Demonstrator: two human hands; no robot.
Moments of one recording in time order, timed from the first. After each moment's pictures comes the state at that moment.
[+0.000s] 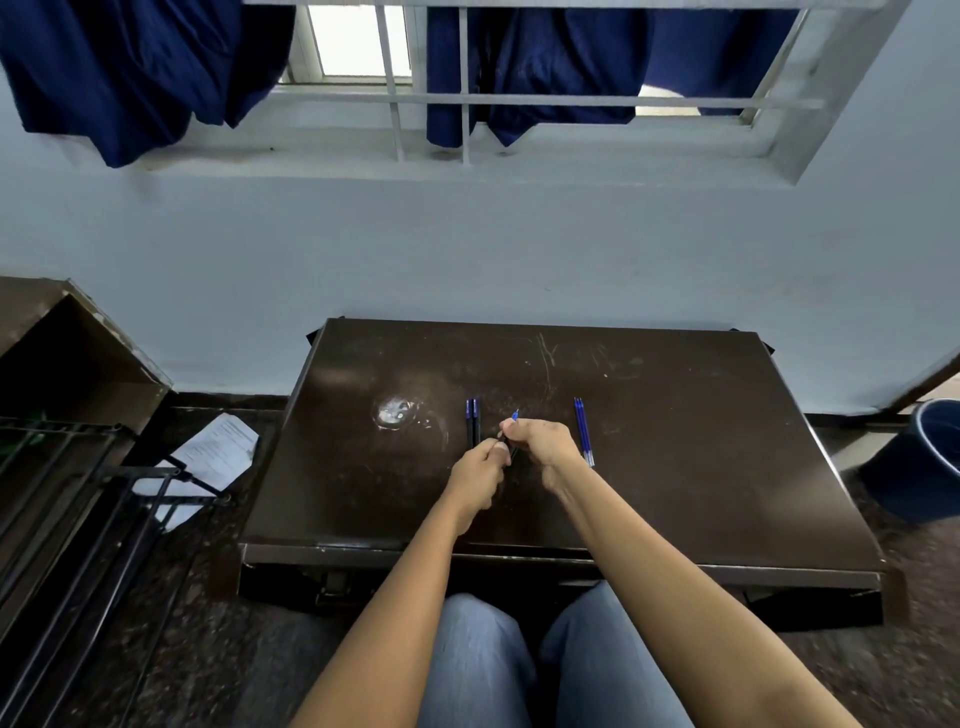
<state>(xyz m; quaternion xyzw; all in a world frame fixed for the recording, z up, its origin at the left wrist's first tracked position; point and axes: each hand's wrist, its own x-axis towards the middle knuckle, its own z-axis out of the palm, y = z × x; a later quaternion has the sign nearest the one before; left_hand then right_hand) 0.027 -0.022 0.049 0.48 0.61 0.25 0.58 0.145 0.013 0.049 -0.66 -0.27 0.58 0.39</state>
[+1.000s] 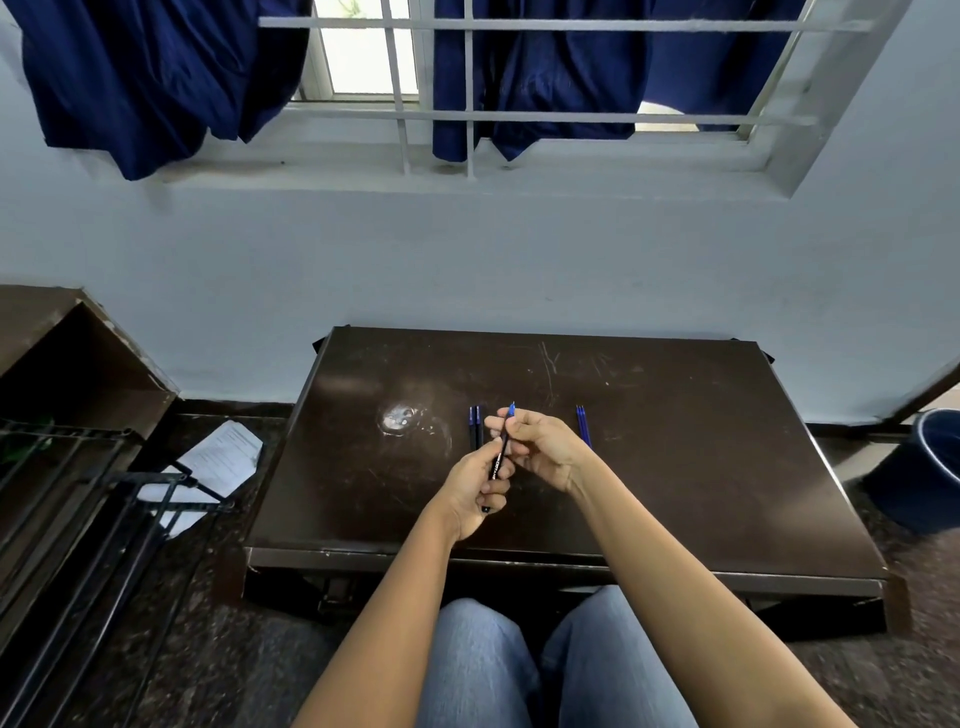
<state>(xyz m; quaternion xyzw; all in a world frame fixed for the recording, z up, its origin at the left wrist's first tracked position) 0.020 -0.030 0.070 0.25 0.47 0.35 0.77 0.150 0.002 0.088 -0.48 -0.27 0.74 0.40</state>
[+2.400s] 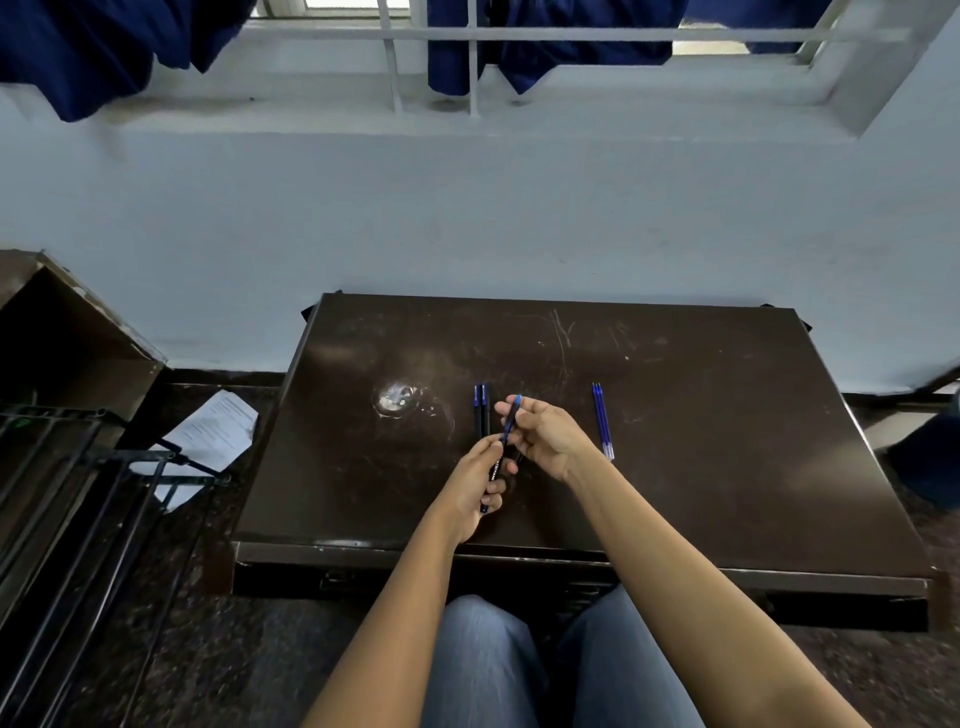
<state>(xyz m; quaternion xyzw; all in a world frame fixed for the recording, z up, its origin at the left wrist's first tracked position) 0.014 -0.007 0.013 0.28 0.52 0.32 0.74 0.140 0.037 0.039 -0.54 -0.22 0.71 0.39</state>
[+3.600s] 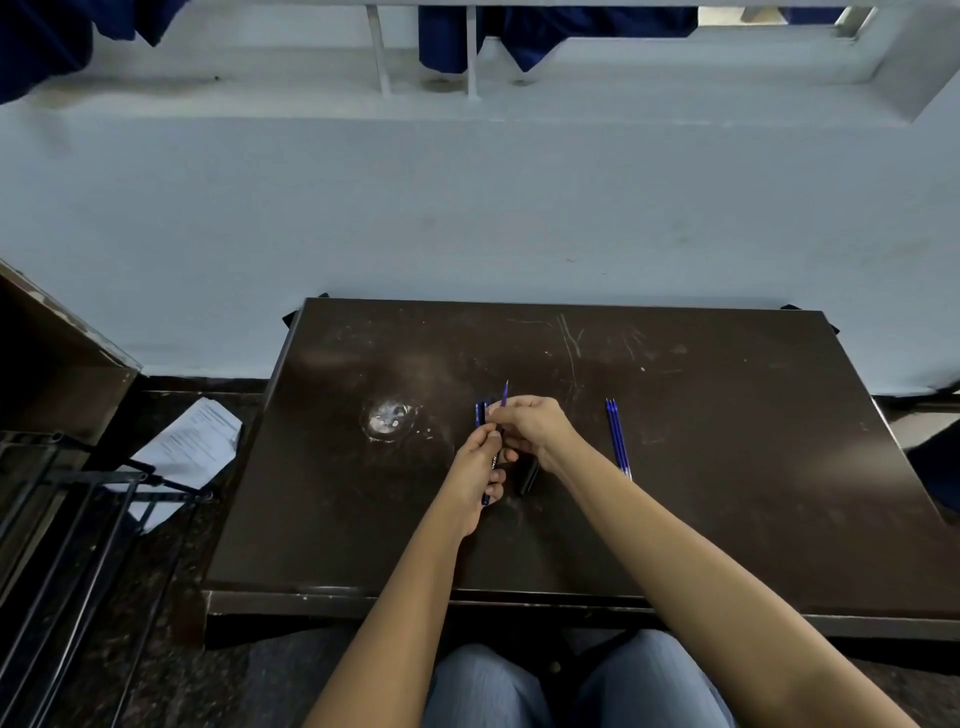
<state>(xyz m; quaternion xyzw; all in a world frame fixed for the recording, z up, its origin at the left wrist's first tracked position) 0.018 0.055 -0.007 0.26 0.54 0.34 0.72 0.121 0.102 0.007 -0.66 -0.28 0.62 0.32</state>
